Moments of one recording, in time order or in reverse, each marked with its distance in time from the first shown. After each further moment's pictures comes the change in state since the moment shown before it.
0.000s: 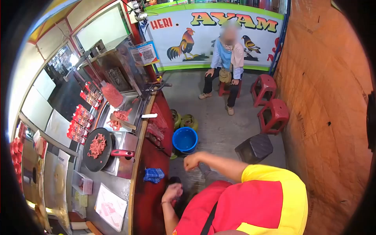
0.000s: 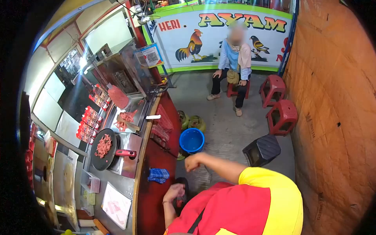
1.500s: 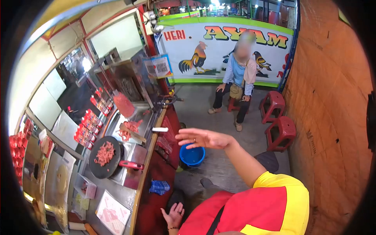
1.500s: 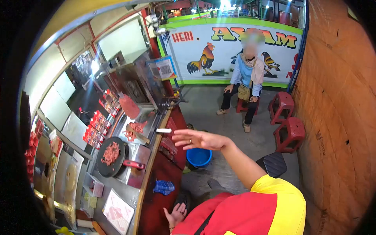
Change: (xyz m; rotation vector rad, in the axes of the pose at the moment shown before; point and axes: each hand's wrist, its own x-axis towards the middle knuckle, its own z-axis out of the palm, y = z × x) left_hand -0.054 -0.070 0.013 -1.248 0.105 0.166; right_hand -0.177 -0.129 -0.165 0.797 0.255 -0.833
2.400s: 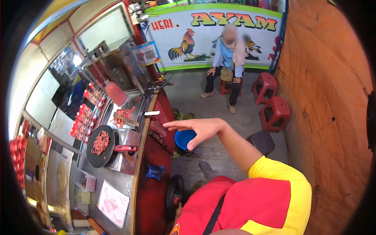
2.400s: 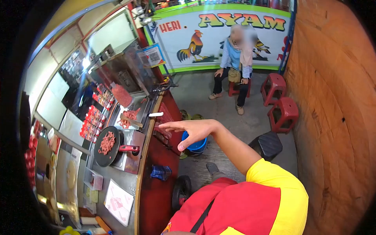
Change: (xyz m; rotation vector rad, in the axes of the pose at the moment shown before) left_hand 0.046 -0.017 -0.064 1.365 0.268 0.190; right_hand -0.010 -0.016 0.065 -0.579 -0.029 0.123
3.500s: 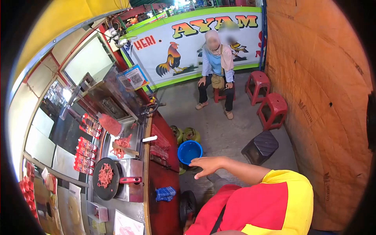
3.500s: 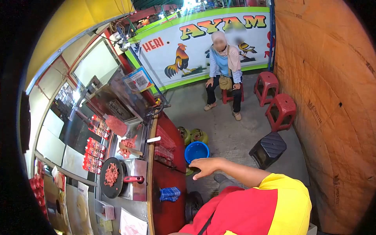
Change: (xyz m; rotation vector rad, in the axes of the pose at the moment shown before) left_hand 0.036 -0.063 0.008 0.475 -0.316 -0.110; right_hand -0.044 0.131 0.053 -0.420 0.061 0.433
